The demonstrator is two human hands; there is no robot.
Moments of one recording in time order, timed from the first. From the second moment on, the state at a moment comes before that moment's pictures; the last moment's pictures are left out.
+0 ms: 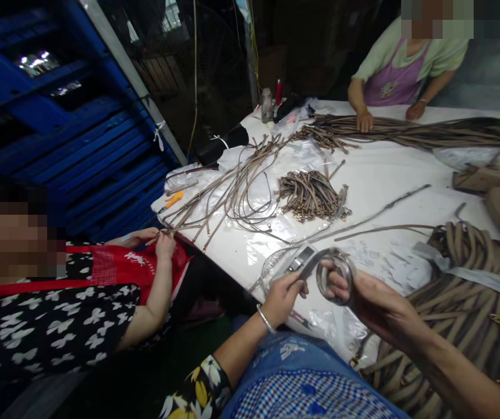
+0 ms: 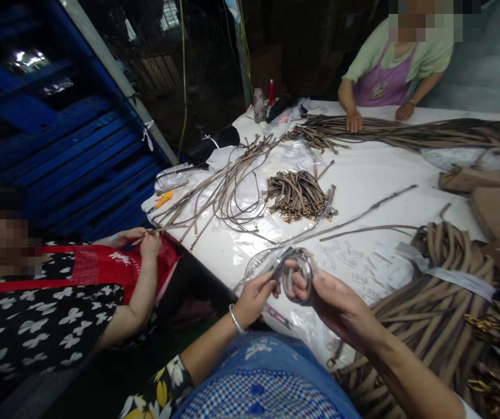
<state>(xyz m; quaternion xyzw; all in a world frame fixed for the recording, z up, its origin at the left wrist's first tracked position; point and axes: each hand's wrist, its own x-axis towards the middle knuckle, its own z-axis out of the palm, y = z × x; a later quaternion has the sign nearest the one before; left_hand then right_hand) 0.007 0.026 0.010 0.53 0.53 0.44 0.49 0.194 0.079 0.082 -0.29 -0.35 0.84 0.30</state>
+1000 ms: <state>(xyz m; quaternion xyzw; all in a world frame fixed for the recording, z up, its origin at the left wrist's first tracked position) 0.007 0.029 0.043 0.35 0.56 0.47 0.59 0.173 0.056 0.003 -0.40 -0.47 0.73 0.30</state>
